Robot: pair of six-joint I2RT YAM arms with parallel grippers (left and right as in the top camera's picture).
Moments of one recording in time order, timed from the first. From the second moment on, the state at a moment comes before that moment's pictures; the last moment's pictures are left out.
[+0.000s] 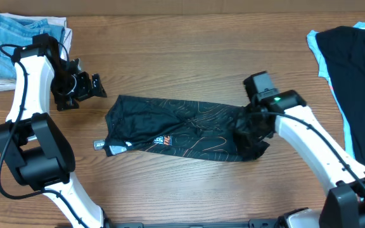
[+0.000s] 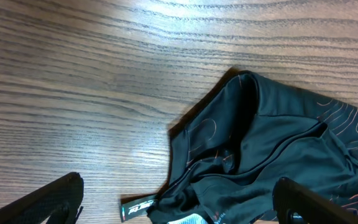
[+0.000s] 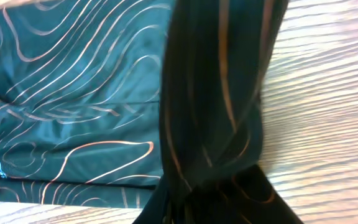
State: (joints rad) left arm 0.26 2.05 1.72 -1.26 0.26 -0.02; right arm 0.34 1.56 1.10 -0.94 -0.05 0.56
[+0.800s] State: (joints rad) left arm 0.26 2.05 1.72 -1.27 0.26 -0.02; right arm 0.56 1.73 1.33 -1.17 0.00 0.78
